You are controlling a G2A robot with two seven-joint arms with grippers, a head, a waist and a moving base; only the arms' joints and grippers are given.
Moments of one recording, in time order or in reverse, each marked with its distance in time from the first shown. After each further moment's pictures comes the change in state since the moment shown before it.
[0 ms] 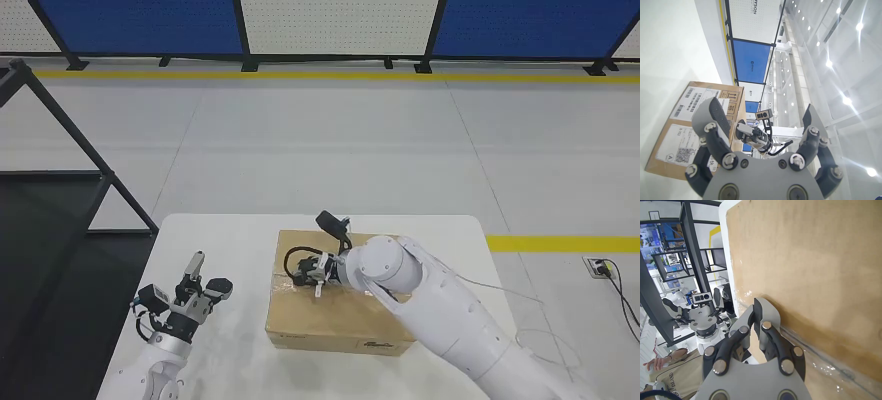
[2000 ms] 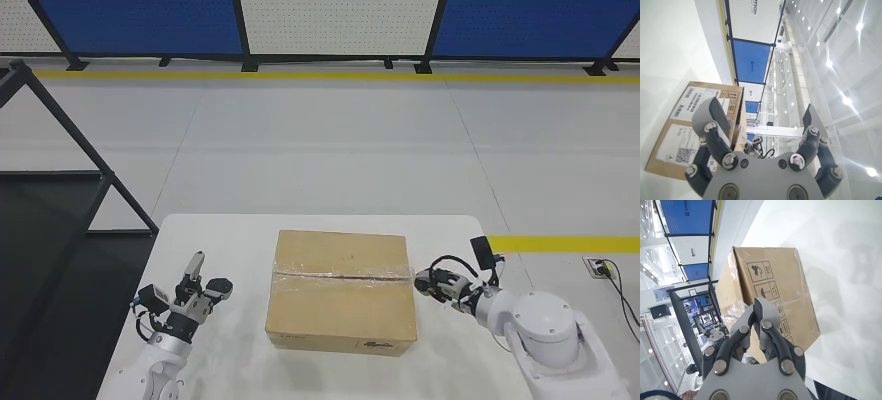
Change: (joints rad) left arm 0.000 0.000 0.000 0.000 0.000 0.000 0.000; right arm -0.685 0.273 0.806 -0.588 -0.194 0.160 0.003
